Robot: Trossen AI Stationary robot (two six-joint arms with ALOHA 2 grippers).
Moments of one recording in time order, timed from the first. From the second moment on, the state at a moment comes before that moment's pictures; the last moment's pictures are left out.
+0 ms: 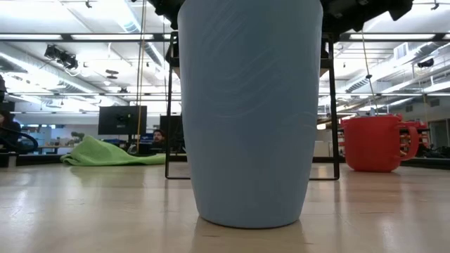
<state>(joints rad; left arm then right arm) 0.12 1.51 1.27 -0.46 0.09 -0.72 0.11 1.19 0.72 0.03 0.21 0.53</state>
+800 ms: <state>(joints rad) 0.11 1.51 1.27 -0.52 0.10 -0.75 0.07 1.19 0.72 0.04 0.26 0.51</state>
